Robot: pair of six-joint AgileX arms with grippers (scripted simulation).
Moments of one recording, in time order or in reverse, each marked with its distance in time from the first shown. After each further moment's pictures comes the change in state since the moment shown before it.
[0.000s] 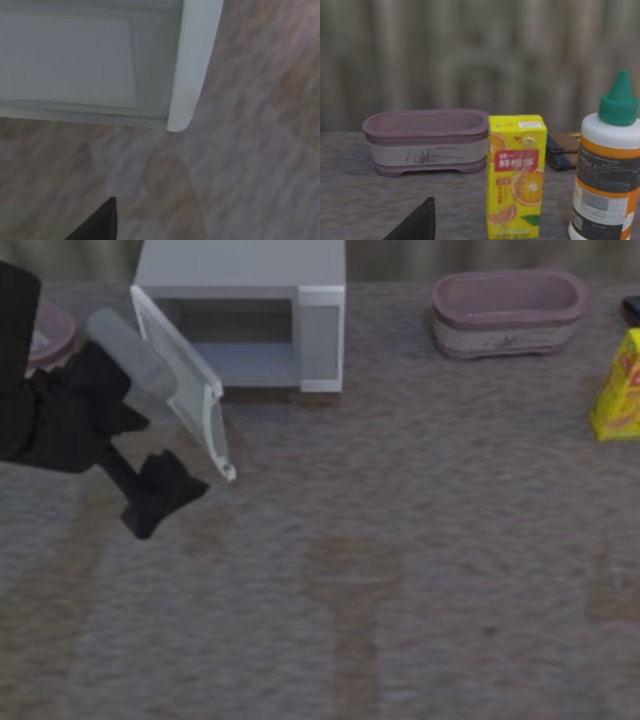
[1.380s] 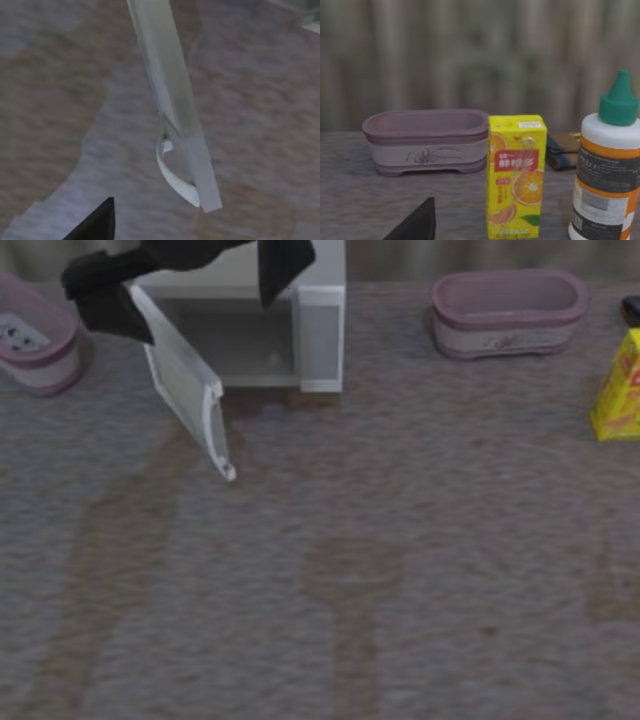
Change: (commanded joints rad) left arm -0.278 0.667 1.330 -1.001 -0.550 -1.353; right arm 0.000 0.000 0.000 0.000 0.000 0.000
